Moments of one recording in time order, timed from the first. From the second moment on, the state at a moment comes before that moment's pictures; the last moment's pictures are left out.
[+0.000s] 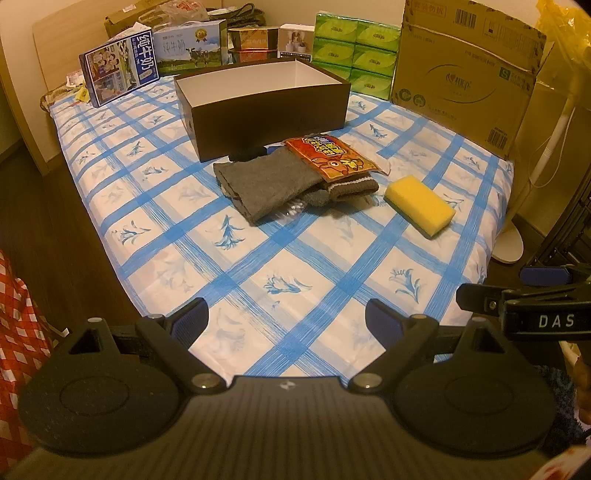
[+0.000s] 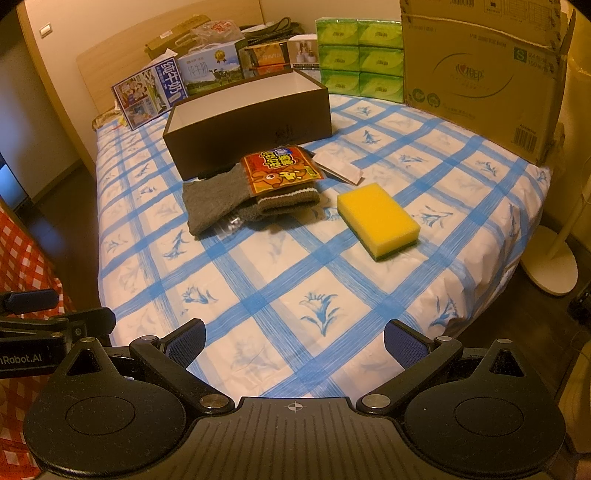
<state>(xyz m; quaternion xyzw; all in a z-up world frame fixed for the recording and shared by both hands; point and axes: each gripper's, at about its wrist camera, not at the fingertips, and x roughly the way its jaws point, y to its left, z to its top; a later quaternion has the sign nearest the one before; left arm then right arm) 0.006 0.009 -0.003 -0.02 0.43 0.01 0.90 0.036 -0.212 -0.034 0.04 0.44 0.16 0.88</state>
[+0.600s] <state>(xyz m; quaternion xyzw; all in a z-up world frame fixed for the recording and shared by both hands) 0.036 0.000 -0.029 -0.01 0.45 0.00 0.89 0.052 -0.214 -0.053 0.04 0.44 0.16 0.88</state>
